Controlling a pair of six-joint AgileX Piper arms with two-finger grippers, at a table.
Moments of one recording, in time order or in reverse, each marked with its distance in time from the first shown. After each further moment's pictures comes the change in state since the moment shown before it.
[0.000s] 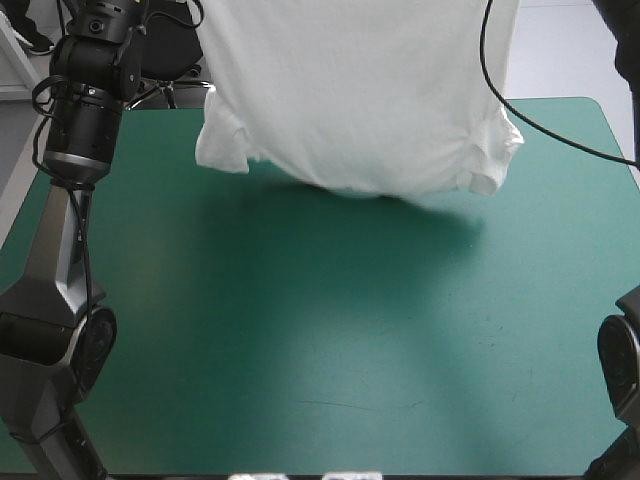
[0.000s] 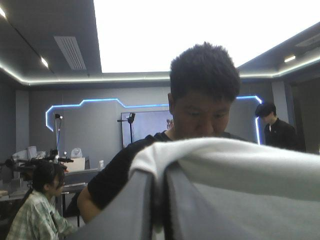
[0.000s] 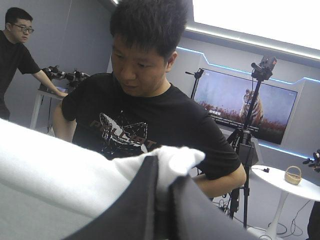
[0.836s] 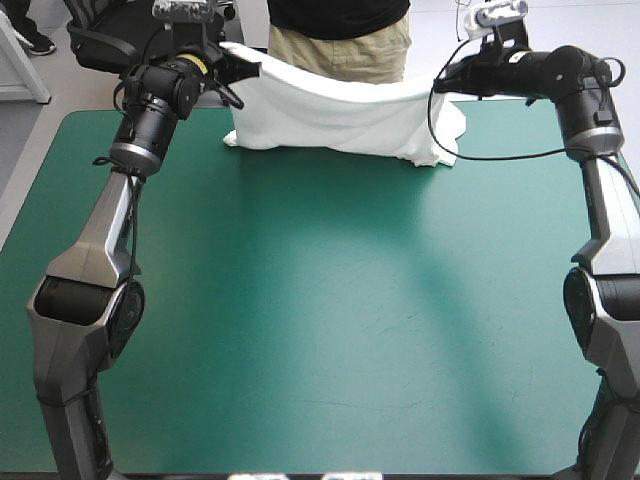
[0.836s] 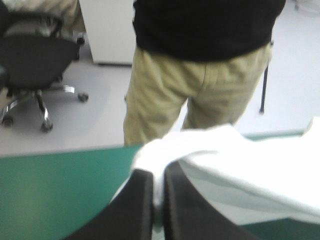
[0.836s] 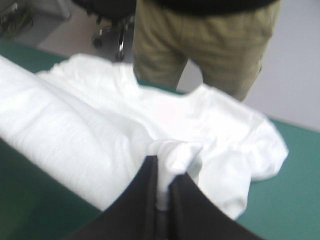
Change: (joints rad) left arm 0.006 0.174 0.143 -0.102 0.666 -0.014; right arm 0.003 0.264 0.155 -0.030 0.524 0.217
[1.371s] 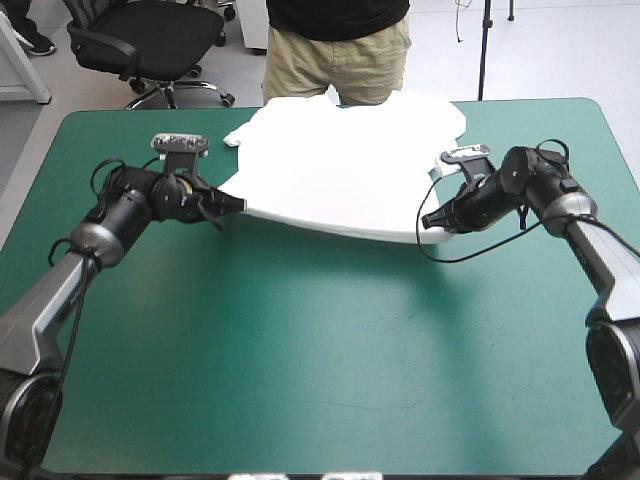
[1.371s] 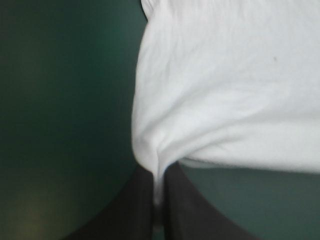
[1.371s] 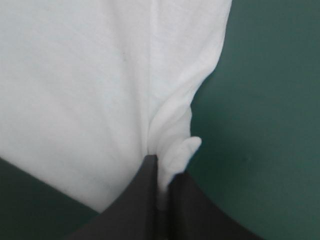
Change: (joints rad) left arm 0.000 -0.469 0.950 -0.094 0.011 0.018; right arm 0.118 -0.275 0.771 -0.254 0.027 0.173
